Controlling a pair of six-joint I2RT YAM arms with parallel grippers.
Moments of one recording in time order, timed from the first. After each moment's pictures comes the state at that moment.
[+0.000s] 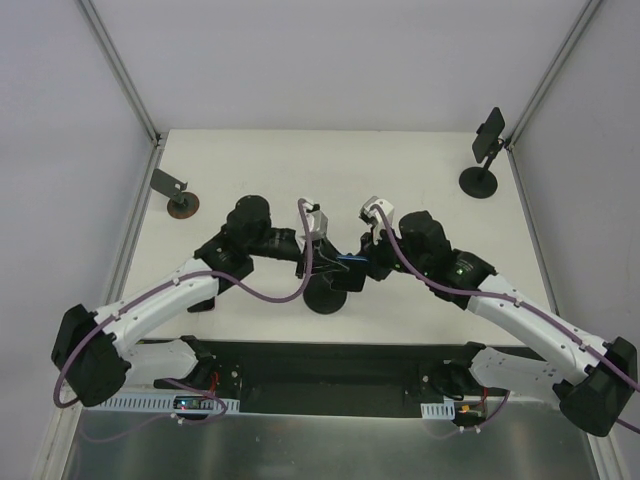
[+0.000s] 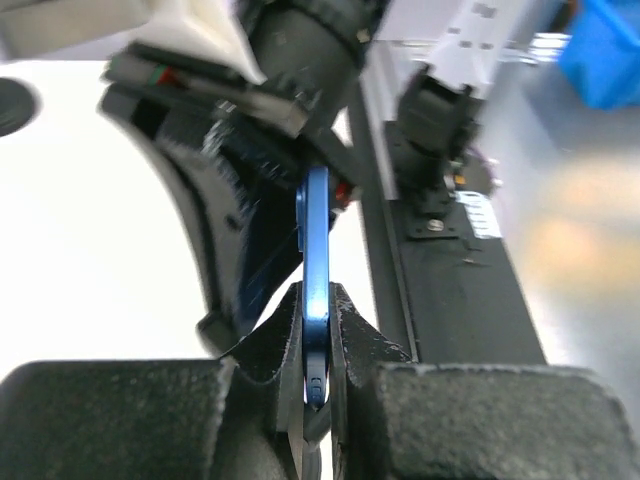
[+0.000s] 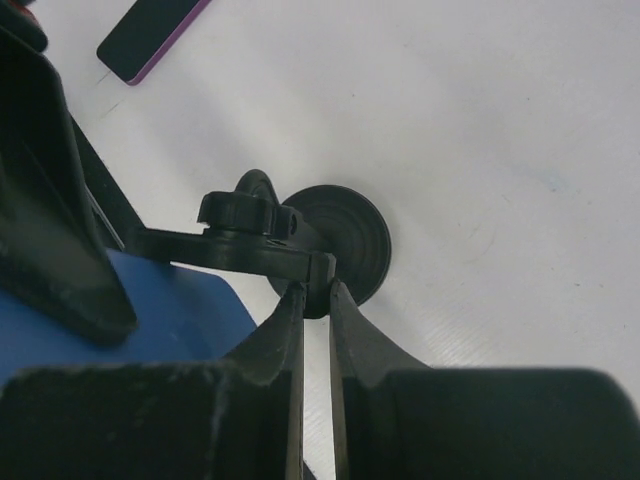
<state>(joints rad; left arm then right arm) -0.73 1.21 0.89 0.14 0.98 0.03 0.80 1.03 0.87 -0.37 -0.22 0.09</state>
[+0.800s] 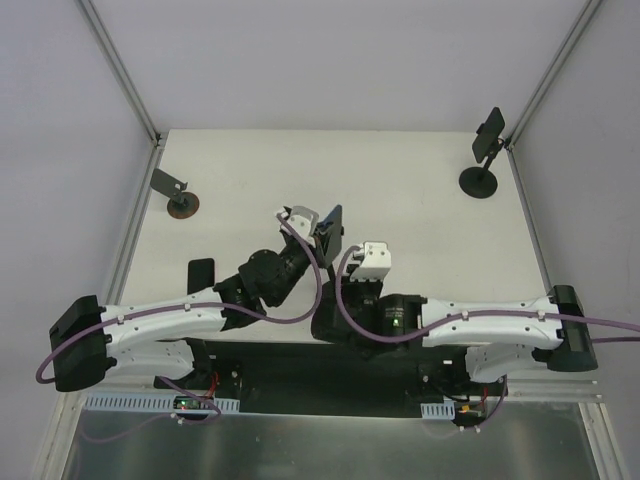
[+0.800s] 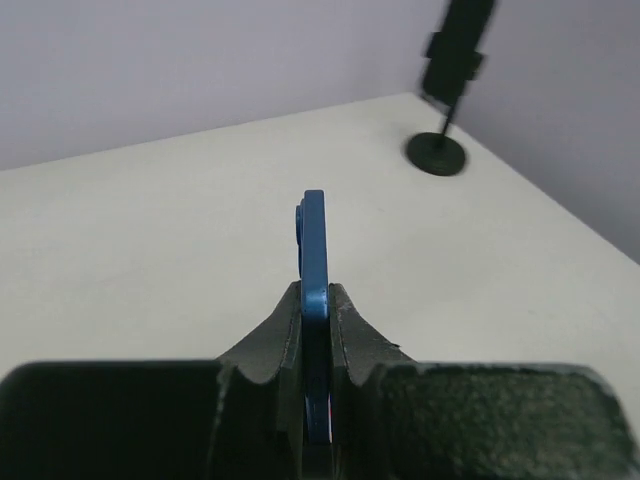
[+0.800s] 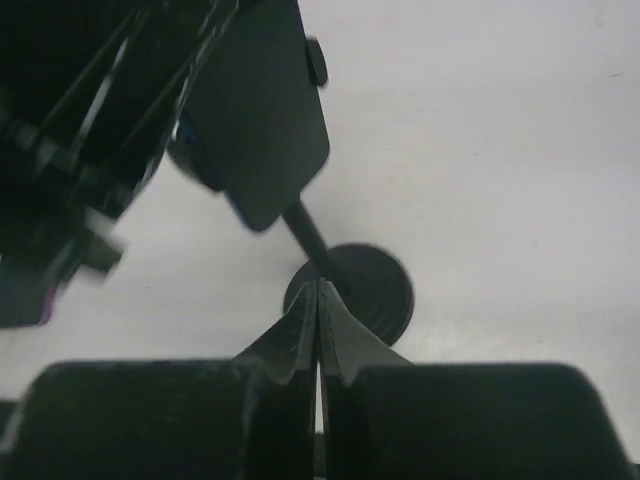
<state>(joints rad) -1.14 1.11 0.67 0.51 -0.52 -0.05 1.48 1.35 1.16 -0.91 1.19 1.21</state>
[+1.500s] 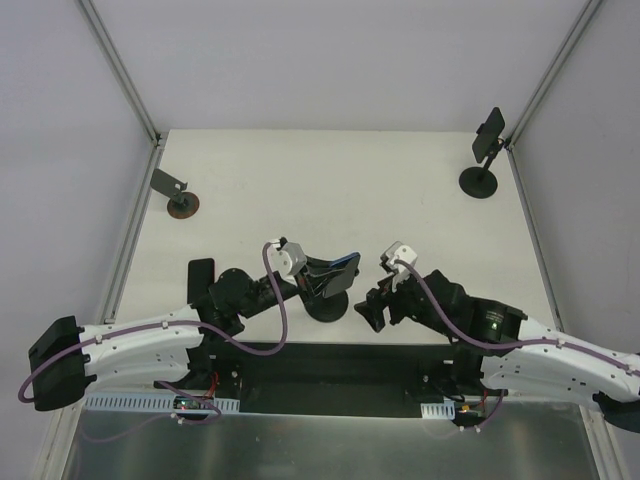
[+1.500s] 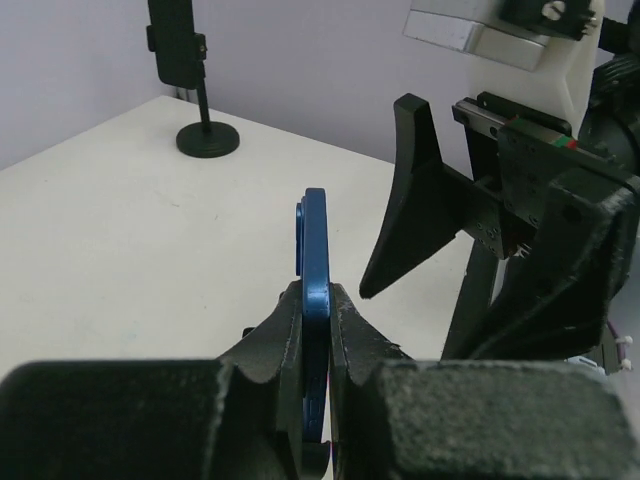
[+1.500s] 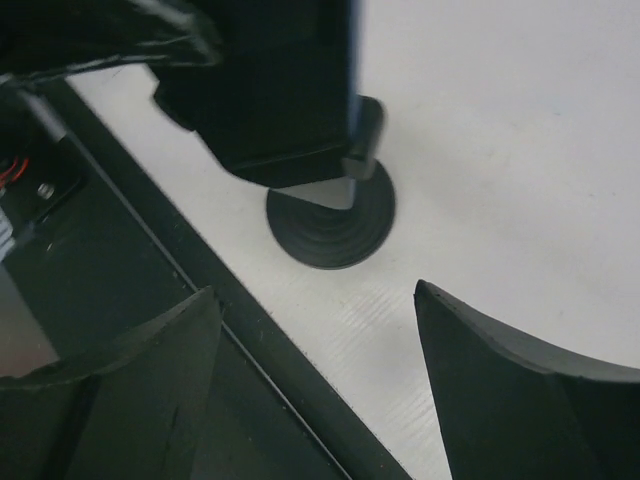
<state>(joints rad) -1.09 0.91 0.44 0.63 0.00 -0.11 1.21 0.66 0.66 -0.46 0.32 0.32</state>
